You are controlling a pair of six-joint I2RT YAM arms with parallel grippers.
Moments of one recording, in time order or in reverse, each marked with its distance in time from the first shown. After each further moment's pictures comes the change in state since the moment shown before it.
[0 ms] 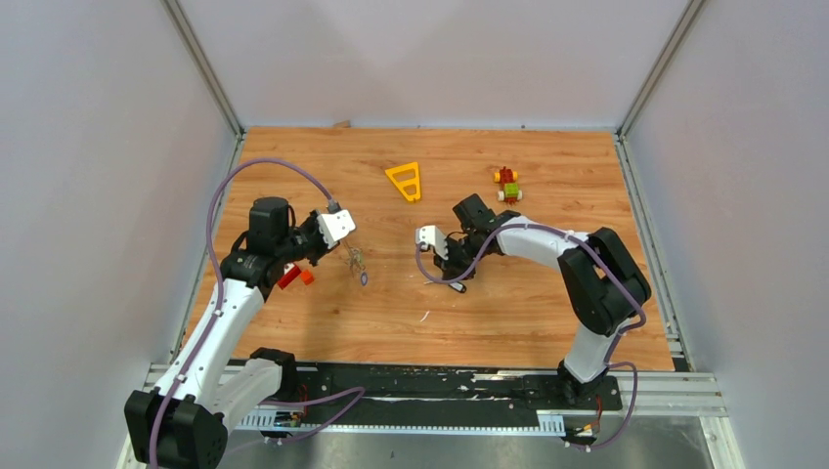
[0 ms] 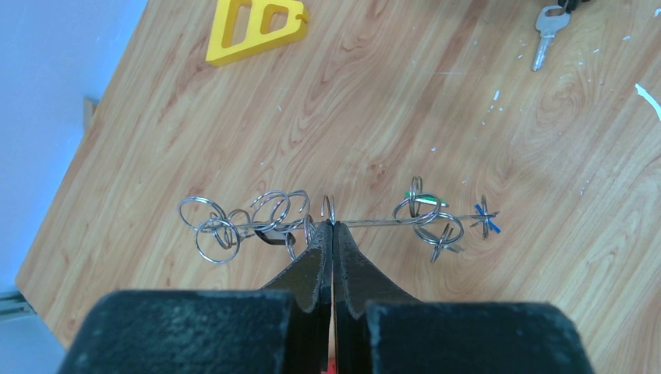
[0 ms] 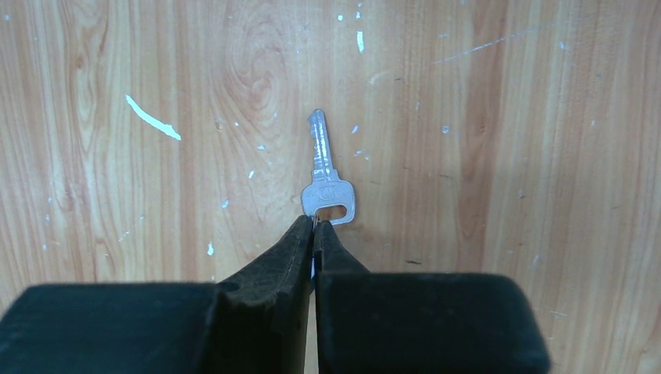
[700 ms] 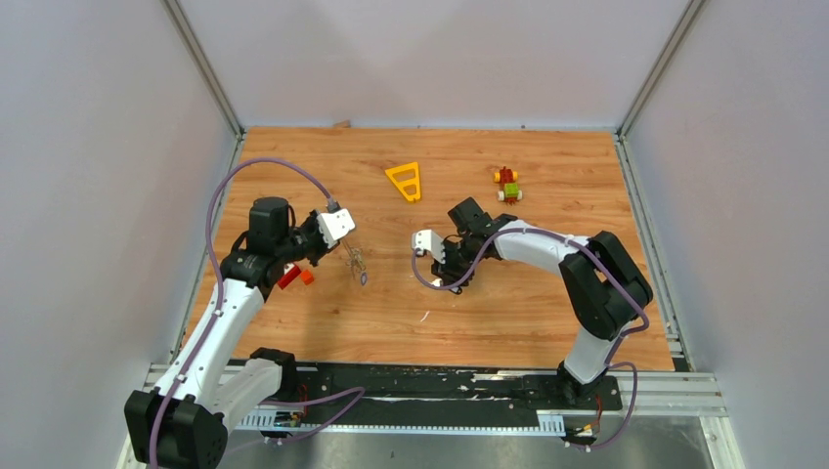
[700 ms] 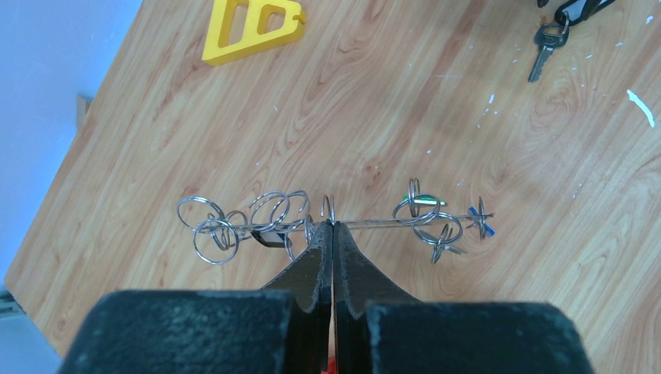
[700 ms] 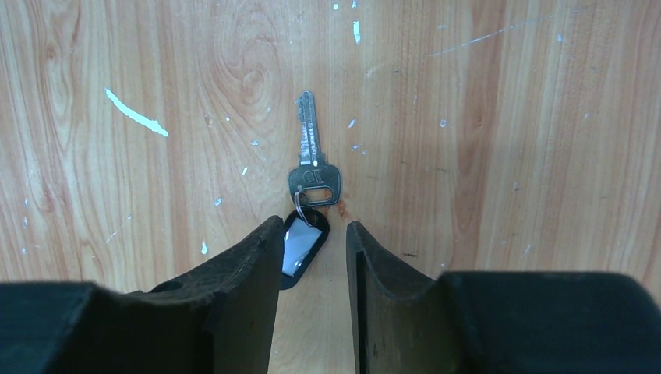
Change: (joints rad) left arm 0.000 0.000 0.000 0.000 0.004 -0.021; right arm 0.043 -0.030 -0.026 0.015 0.098 0.027
